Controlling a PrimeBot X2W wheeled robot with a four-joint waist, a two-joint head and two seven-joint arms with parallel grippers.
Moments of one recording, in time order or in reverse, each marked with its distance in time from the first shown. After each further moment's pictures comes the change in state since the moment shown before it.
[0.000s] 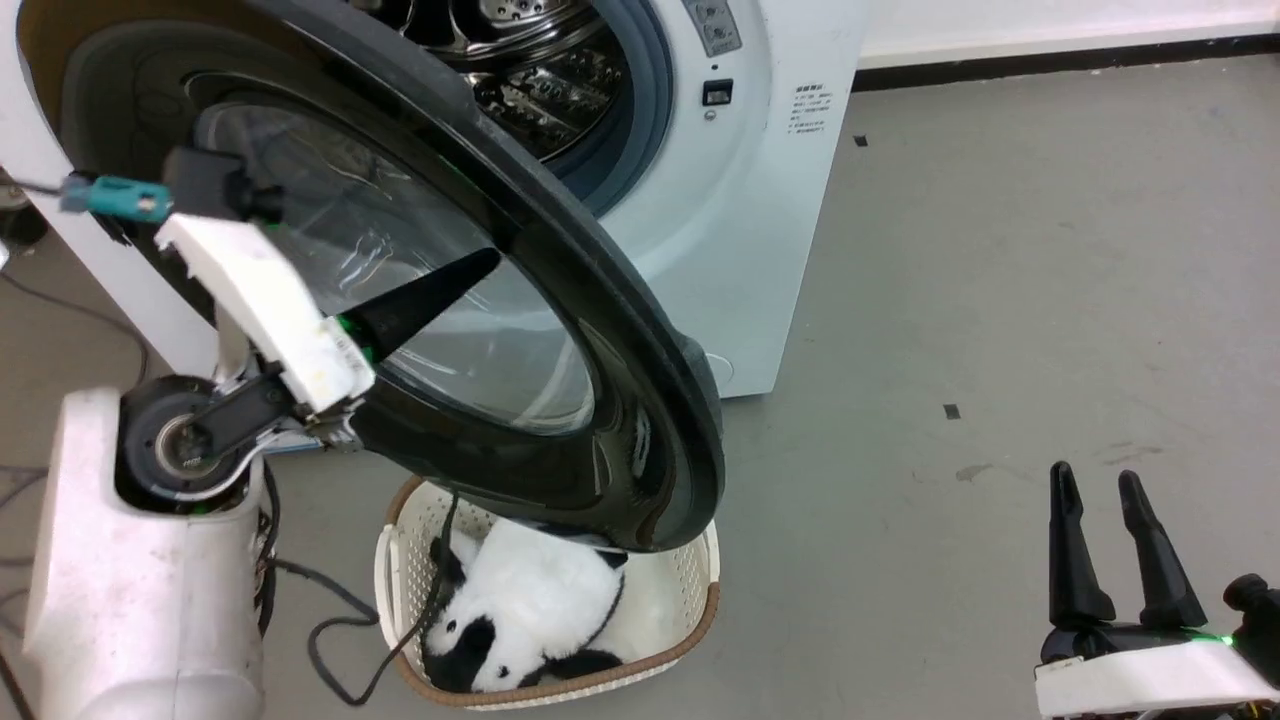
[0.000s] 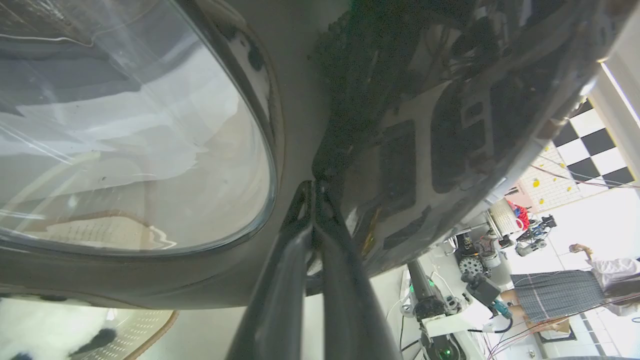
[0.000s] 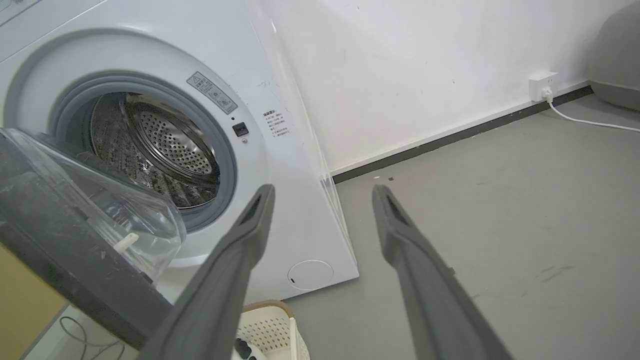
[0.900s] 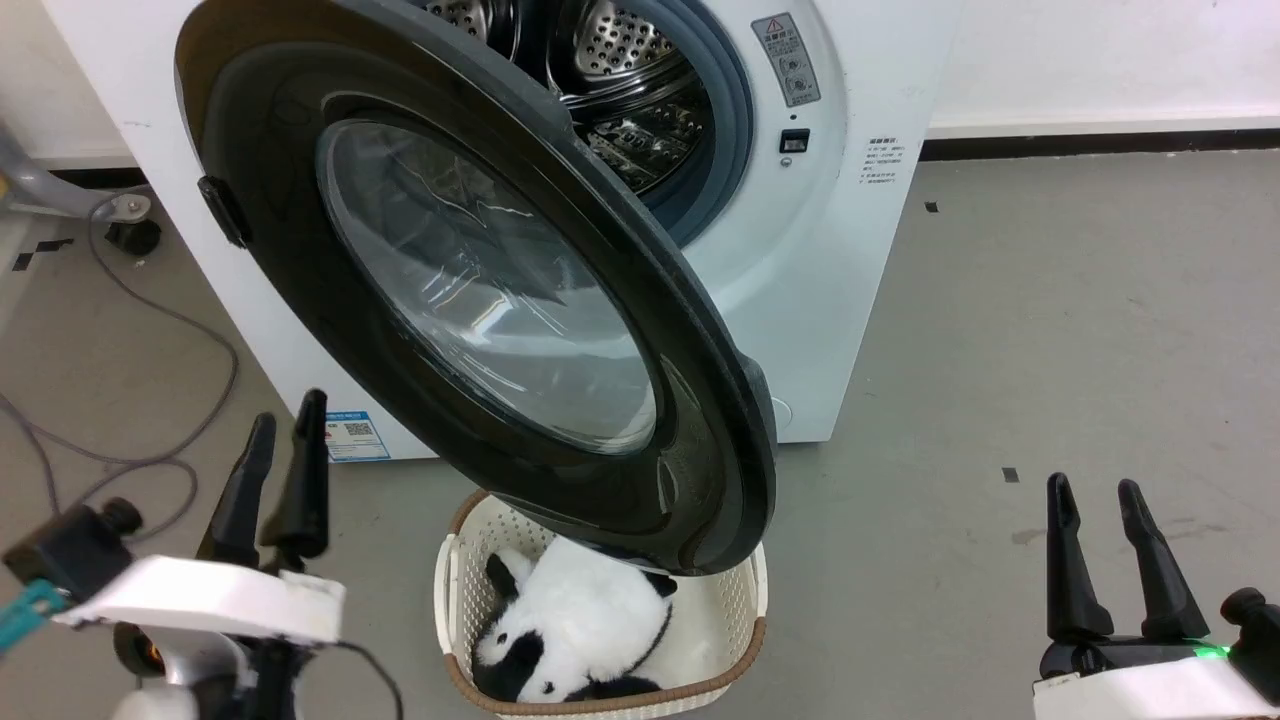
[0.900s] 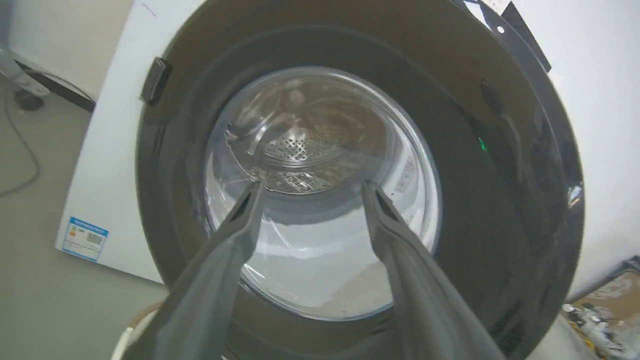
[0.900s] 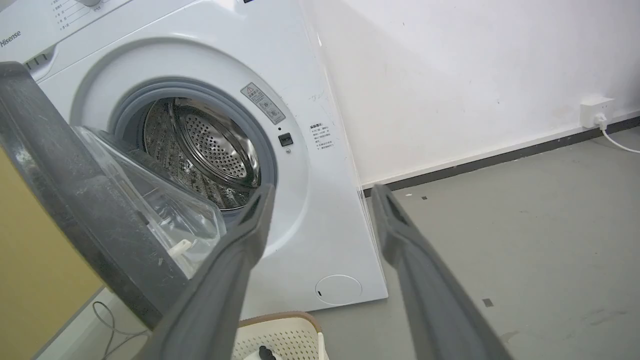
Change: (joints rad) left arm 0.507 -0.086 0.081 -0.191 0.321 -0.006 -0.844; right arm 0.031 0.000 0.005 -0.030 -0.034 0.000 -0.007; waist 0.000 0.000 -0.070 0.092
